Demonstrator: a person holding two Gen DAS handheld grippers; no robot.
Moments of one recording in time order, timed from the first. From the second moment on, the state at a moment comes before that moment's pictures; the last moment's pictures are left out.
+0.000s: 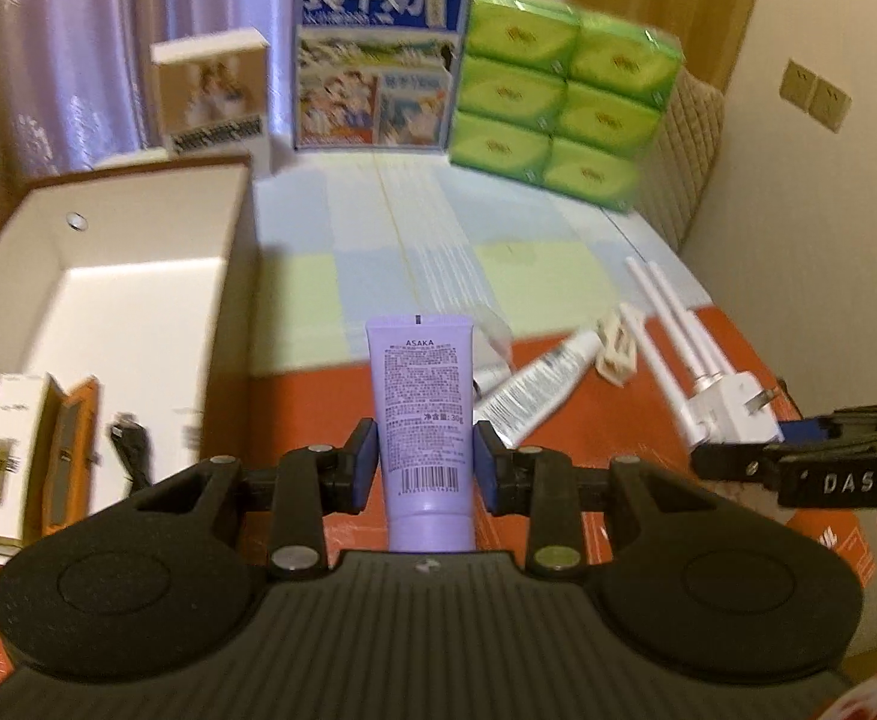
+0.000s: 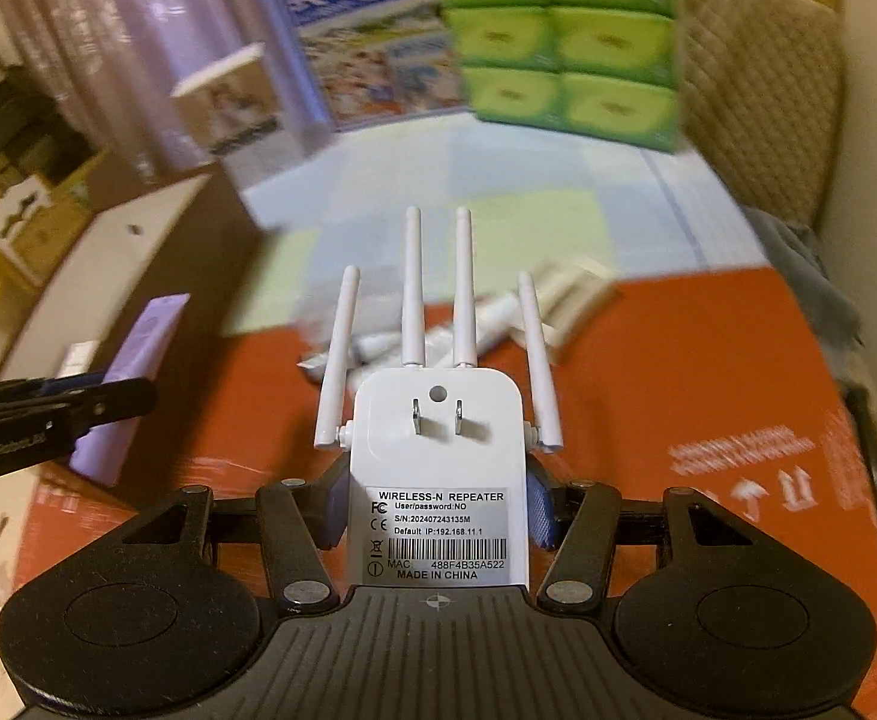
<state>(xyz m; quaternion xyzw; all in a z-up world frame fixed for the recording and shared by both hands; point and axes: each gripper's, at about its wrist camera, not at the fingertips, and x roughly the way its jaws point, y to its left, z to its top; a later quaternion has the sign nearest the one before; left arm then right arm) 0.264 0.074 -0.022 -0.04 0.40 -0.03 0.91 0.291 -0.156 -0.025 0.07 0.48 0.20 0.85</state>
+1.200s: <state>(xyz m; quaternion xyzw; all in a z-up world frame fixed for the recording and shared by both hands) 0.306 0.302 -0.014 -0.07 0.40 0.09 0.91 0.383 0.158 -0.017 -0.01 0.47 0.37 0.80</state>
